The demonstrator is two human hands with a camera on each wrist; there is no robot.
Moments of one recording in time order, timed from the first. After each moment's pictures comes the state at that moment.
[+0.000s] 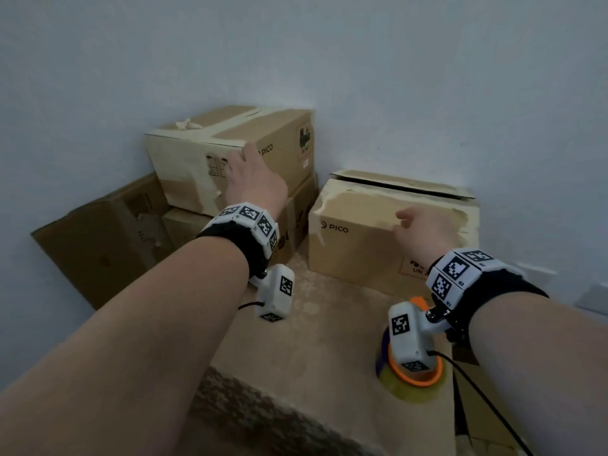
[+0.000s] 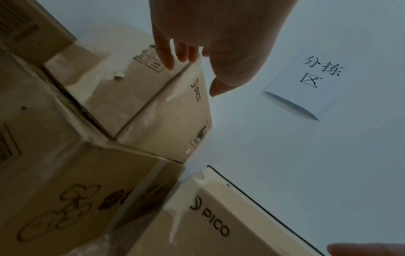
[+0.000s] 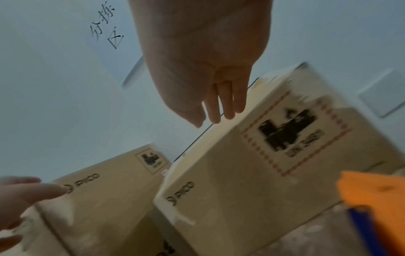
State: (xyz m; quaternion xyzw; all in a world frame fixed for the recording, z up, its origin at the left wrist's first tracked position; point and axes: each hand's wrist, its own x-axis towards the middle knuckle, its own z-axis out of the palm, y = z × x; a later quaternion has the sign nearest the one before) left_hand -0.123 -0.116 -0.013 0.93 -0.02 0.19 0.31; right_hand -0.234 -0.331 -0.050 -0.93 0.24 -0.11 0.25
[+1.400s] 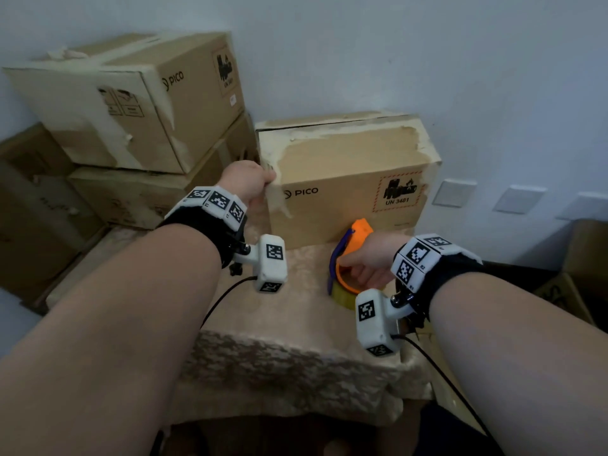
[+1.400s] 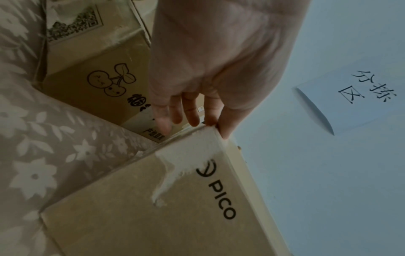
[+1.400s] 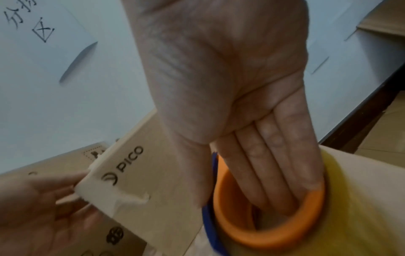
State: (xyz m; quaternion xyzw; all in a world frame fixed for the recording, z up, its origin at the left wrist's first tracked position) left_hand -0.162 -0.166 -0.089 0.81 -0.05 -0.17 0.55; right_hand -0.326 -0.327 -0.126 -0.83 0.32 0.27 0.37
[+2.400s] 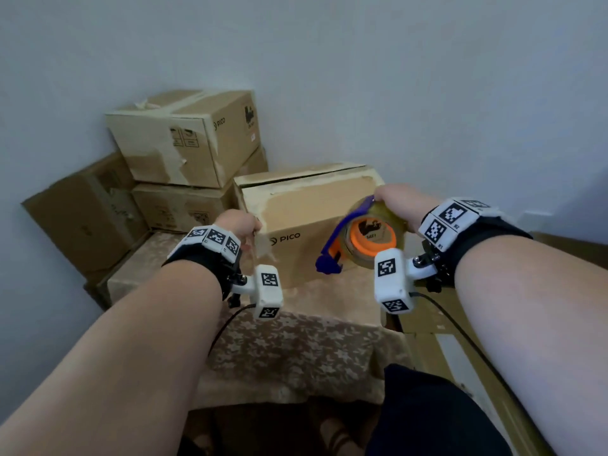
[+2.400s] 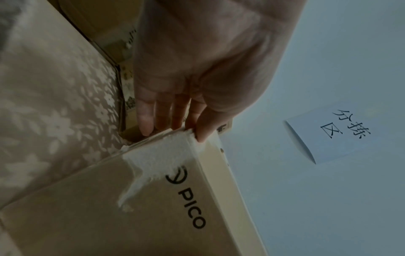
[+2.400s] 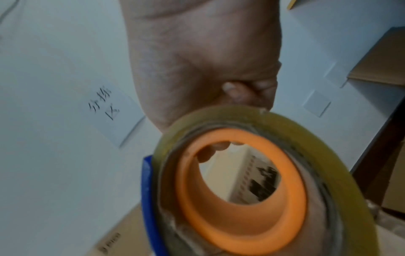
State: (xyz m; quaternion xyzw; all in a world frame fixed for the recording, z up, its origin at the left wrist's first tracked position) left_hand -0.259 -0.074 -0.069 0.84 0.01 -0.22 0.50; right_hand -0.411 -0.294 -0.002 -0.90 0.30 0.01 0.33
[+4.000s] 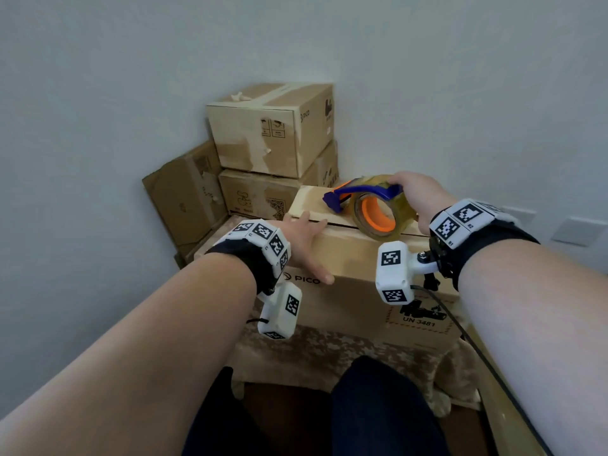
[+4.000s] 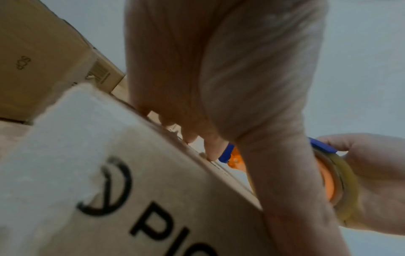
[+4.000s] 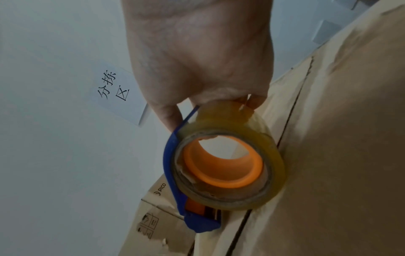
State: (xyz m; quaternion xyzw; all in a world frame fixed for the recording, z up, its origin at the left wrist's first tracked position) left_hand -0.289 -0.002 -0.048 0.92 -0.30 -0.23 -0.06; right_hand -0.359 -0.196 -0.007 -0.75 0.29 -0.09 0.58
